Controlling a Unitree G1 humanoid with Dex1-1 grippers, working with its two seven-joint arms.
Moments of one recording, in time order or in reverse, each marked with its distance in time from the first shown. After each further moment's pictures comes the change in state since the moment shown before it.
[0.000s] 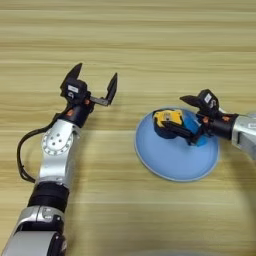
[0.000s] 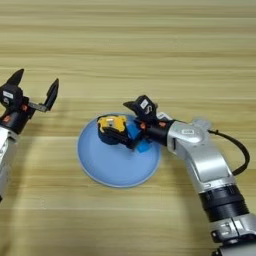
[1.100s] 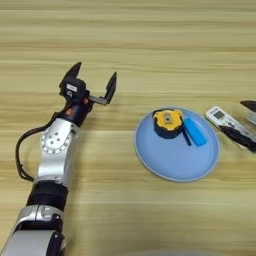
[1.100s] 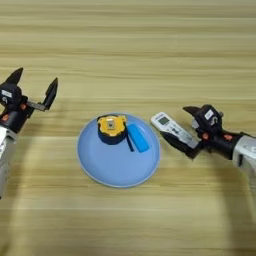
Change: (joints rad) left arm -0.006 0.005 0.010 -0.002 -0.005 0.010 -0.021; right arm 0.170 -0.220 -0.242 0.081 0.040 -0.277 0.086
